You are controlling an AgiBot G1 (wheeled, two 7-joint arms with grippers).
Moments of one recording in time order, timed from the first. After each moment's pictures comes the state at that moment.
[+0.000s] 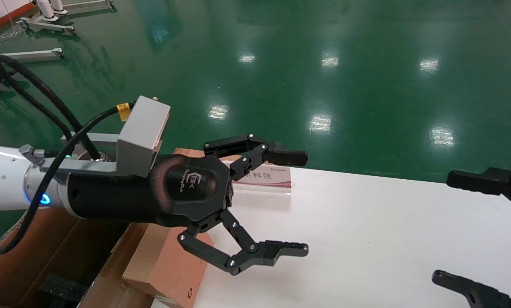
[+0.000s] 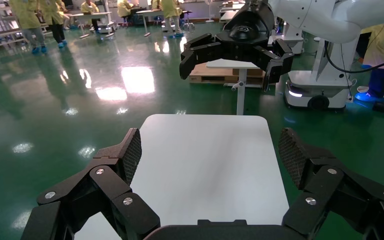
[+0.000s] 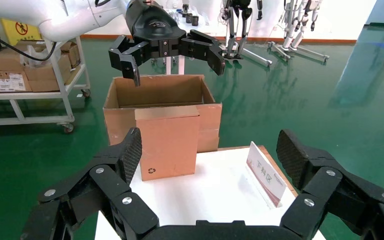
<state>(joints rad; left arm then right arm) -1.07 0.61 0.28 -1.28 0.73 1.50 -0.19 1.07 -0.61 -0.28 1.28 -0.73 -1.50 0.19</state>
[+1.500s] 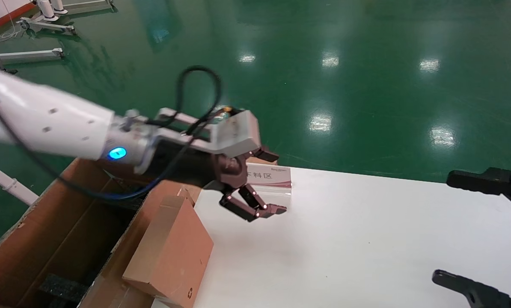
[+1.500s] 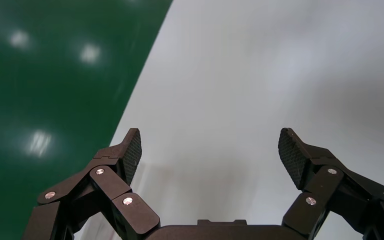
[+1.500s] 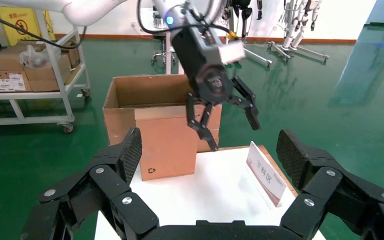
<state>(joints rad) -1.49 0.74 0.58 -1.35 1.45 1.45 -0.60 1.08 -0.61 -0.28 1.28 -0.73 -1.50 0.19</state>
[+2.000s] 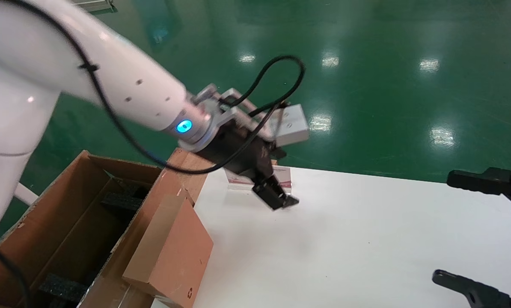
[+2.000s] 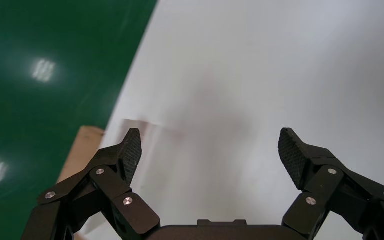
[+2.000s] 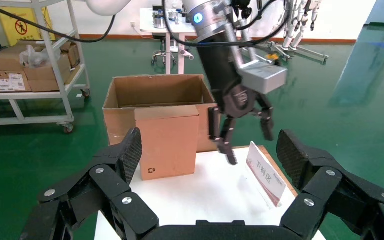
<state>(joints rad) -1.75 0.81 0.79 -1.36 1.72 1.56 -0.92 1.08 -0.61 -0.28 1.28 -0.73 -1.49 0.19</state>
